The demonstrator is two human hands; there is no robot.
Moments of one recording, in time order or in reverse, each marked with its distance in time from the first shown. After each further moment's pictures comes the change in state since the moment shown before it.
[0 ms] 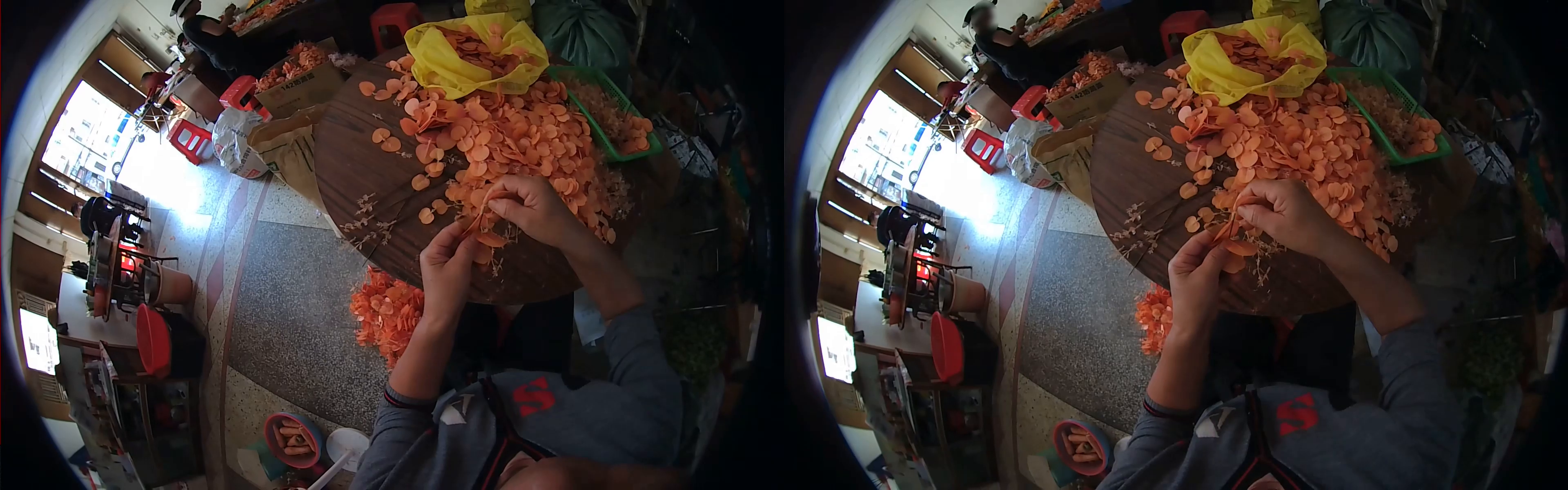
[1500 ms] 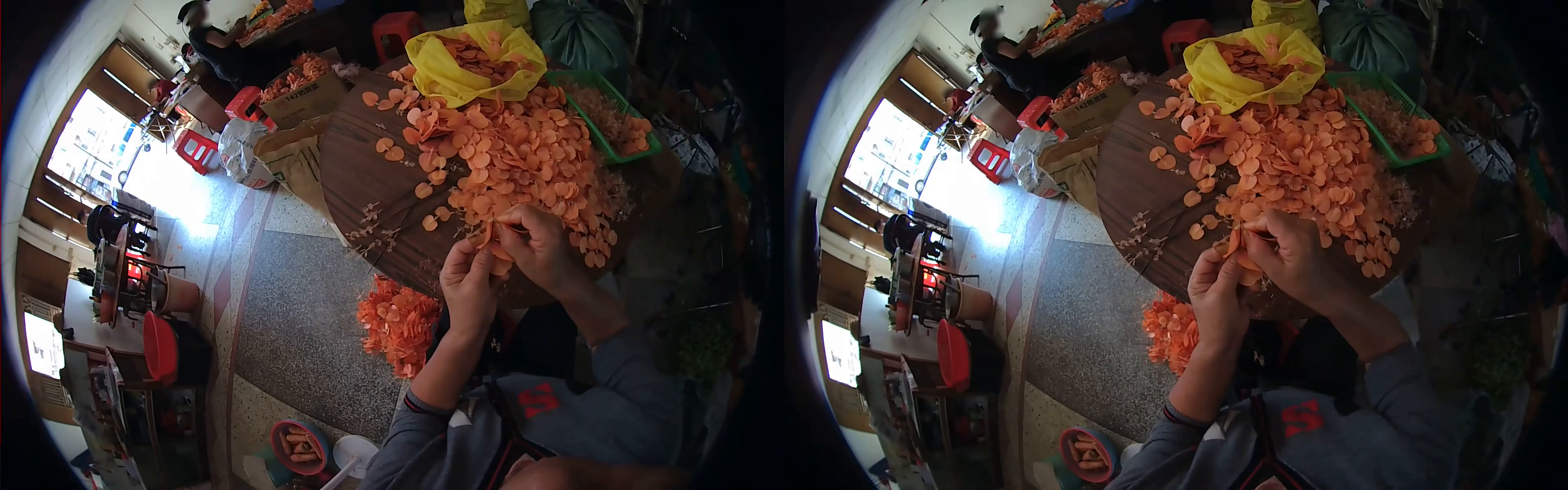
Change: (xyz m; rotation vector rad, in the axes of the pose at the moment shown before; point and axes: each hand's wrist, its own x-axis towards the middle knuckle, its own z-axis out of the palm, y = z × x) left_hand -0.022 -0.009 0.026 -0.338 0.032 0.053; right_hand -0.036 -0.012 0.032 -0.230 0.368 -0.309
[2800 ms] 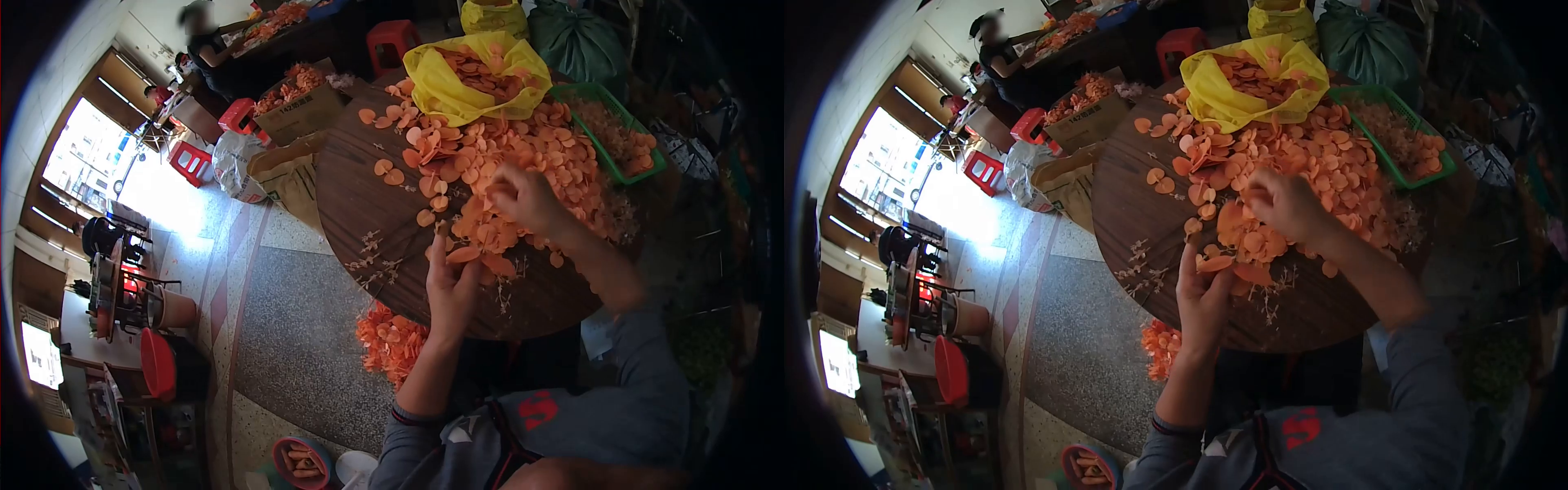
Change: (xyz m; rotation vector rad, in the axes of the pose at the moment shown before) left_hand 0.057 0.016 -0.022 0.525 -0.083 0.070; right_hand 0.091 0.081 -0.007 -0.162 -0.167 0.083
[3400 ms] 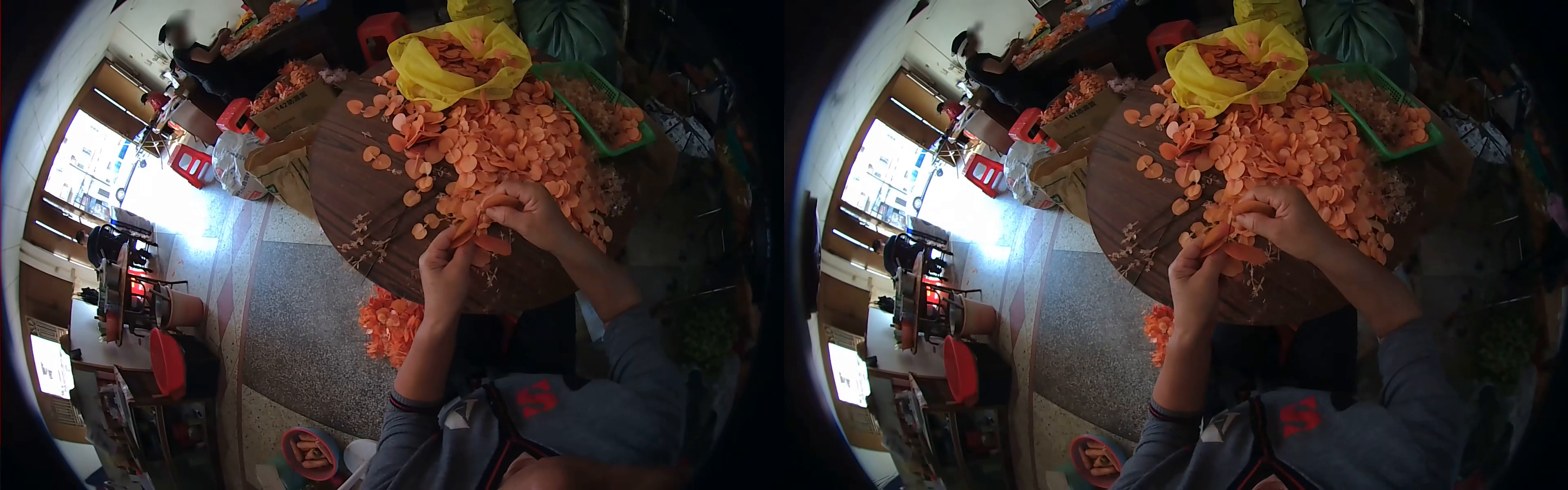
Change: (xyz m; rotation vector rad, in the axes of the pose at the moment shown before) left_hand -0.019 -0.003 0.015 -0.126 -0.058 -0.051; right_hand -0.066 -0.024 -0.009 0.558 -0.082 0.151
